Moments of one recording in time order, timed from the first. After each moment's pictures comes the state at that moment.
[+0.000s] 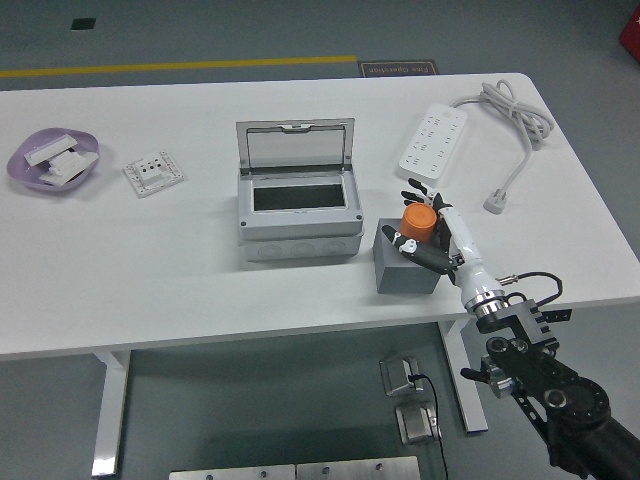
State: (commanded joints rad) left arm 0.11 0.07 -1.35 -0.18 1.33 0.21 0.24; right arm 0.25 -0.15 1.00 1.02 -1.19 -0.23 0.47
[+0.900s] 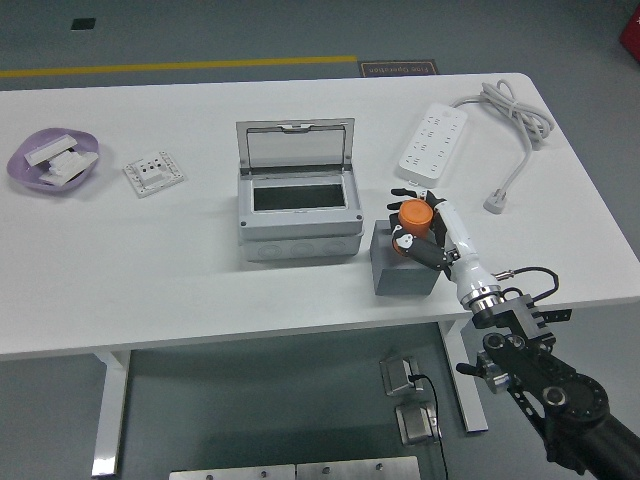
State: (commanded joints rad) left arm 0.11 0.06 -1.34 -0.18 1.32 0.20 0.24; right arm 0.26 -0.15 1.00 1.07 -1.19 -0.25 0.44
